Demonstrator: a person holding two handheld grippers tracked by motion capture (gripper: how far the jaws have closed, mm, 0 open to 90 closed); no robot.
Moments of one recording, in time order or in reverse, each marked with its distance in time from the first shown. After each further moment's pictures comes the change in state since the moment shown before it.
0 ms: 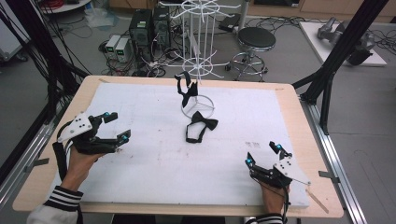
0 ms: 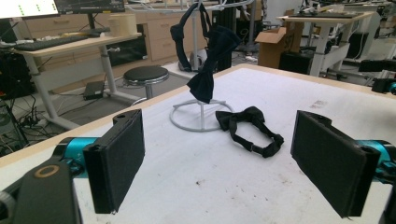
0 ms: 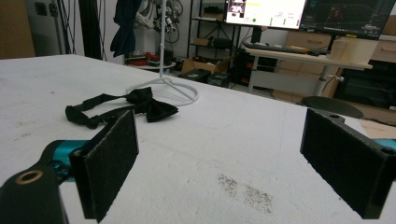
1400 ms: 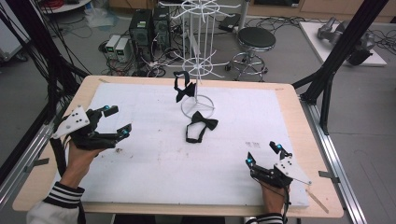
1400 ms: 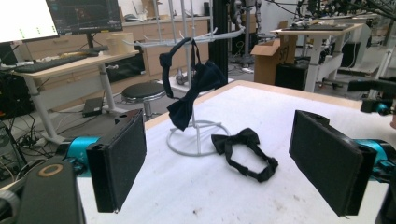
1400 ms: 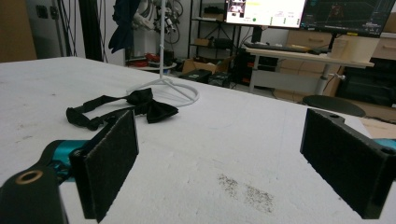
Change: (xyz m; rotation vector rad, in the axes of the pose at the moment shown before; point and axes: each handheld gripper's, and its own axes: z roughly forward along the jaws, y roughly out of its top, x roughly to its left) left arm -0.006 0.021 -0.004 -0.064 -0.022 0.029; right arm -0.002 0.000 0.000 -0.002 -0.001 0.007
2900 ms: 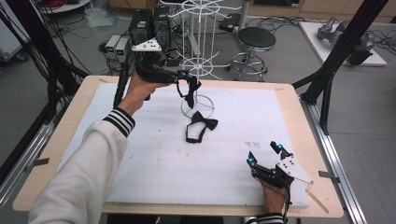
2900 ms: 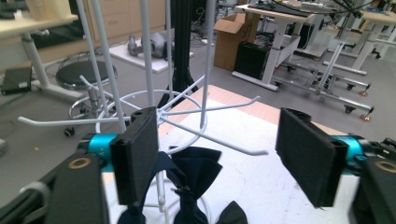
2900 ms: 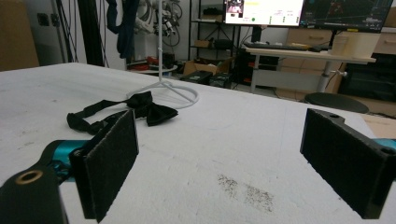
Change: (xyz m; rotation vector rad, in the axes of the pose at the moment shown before) left arm 0.031 0.108 0.202 0.179 -0.188 -0.093; right arm -0.004 0.000 0.000 -0.009 0.004 0.032
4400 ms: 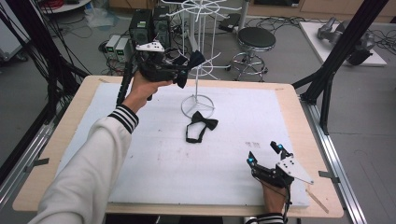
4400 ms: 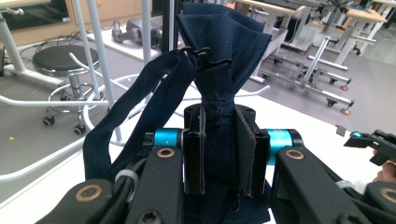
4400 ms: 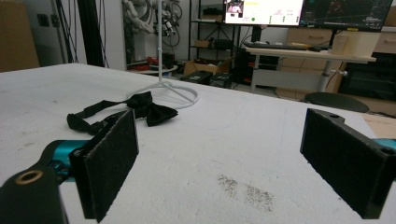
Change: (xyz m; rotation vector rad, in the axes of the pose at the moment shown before) left arm 0.018 -0.009 0.020 0.056 -0.066 -0.064; right arm 0.000 0.000 0.000 0.004 0.000 0.011
